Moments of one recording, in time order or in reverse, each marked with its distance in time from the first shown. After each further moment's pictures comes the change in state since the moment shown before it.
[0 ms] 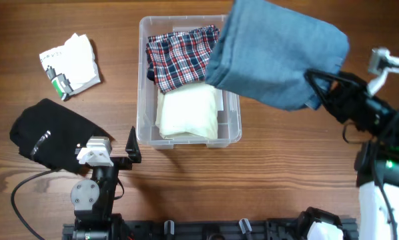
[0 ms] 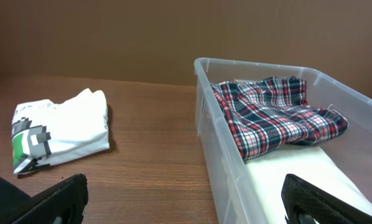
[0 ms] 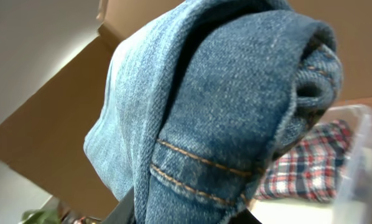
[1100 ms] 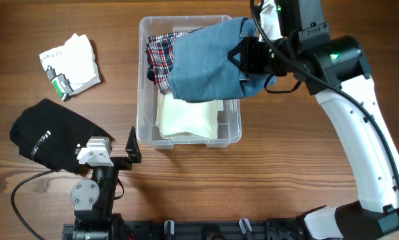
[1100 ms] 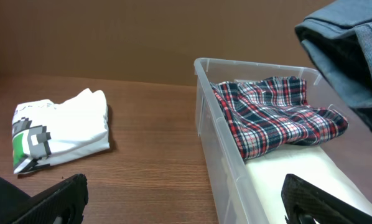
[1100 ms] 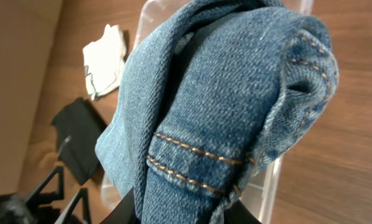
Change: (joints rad) left arm 0.000 0.000 0.000 0.000 0.000 0.000; right arm 0.655 0.650 0.937 -1.331 0.855 -0.554
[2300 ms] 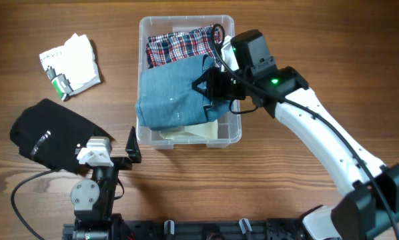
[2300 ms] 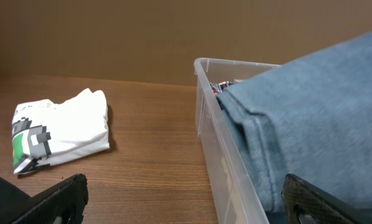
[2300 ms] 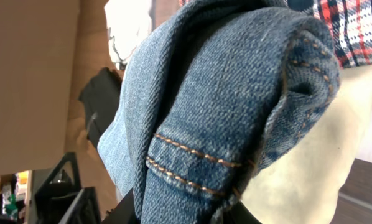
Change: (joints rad) left arm 0.000 0.000 0.000 0.000 0.000 0.000; right arm 0.133 0.026 -0.435 0.470 -0.140 0.208
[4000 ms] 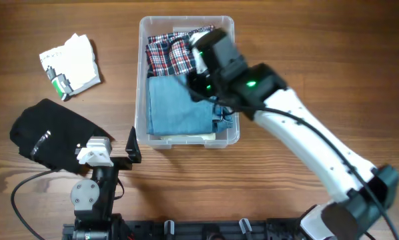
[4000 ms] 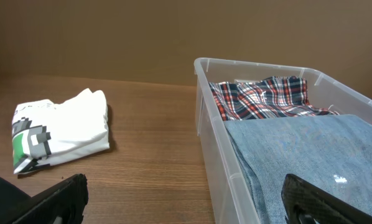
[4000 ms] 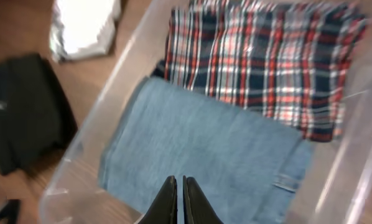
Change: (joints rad) left arm 0.000 0.000 0.000 0.000 0.000 0.000; right arm 0.201 0.067 0.240 -0.195 0.470 -0.300
